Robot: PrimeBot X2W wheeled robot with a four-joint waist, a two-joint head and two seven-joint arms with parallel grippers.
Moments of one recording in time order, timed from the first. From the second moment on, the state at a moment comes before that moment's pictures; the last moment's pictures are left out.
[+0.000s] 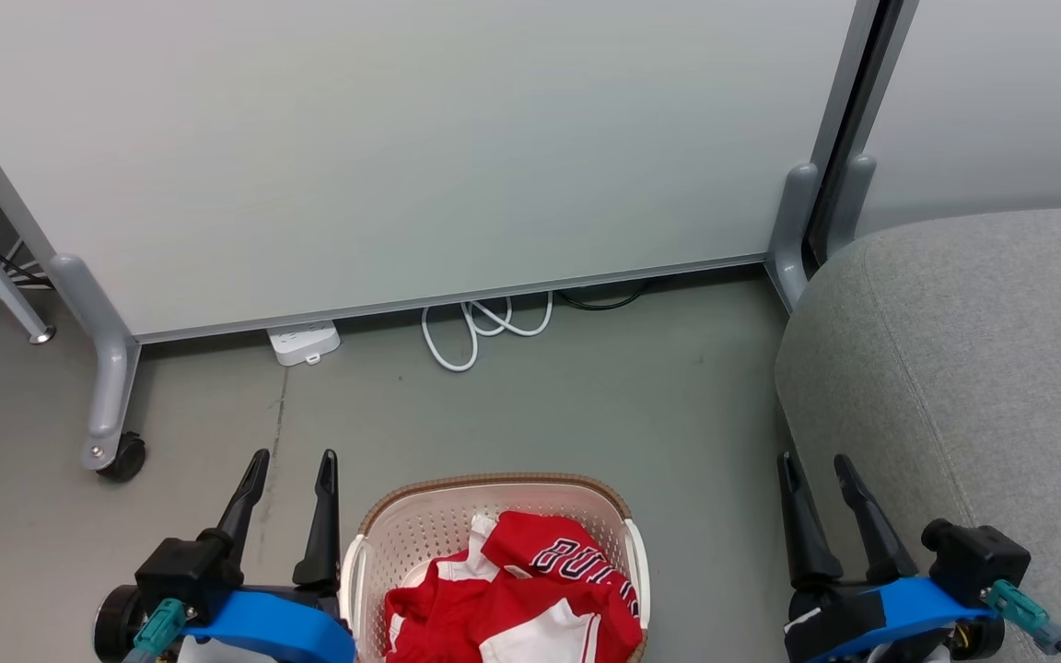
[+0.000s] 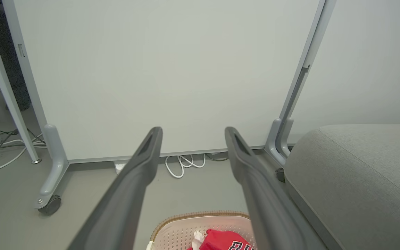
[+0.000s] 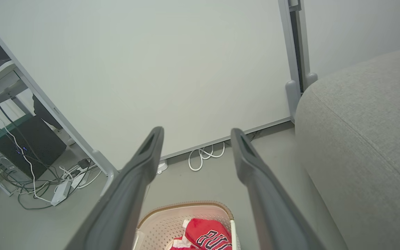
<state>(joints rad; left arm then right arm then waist) -0.12 0.07 -0.14 0.25 -0.25 -0.05 -0.21 -0.07 -0.05 0.10 0.28 0.39 0.13 -0.21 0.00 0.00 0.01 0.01</state>
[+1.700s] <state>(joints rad) -0.15 0.08 -0.17 0.29 -0.02 -0.06 -0.26 -0.09 -0.05 0.13 0.29 0.19 0.13 -0.26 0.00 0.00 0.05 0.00</state>
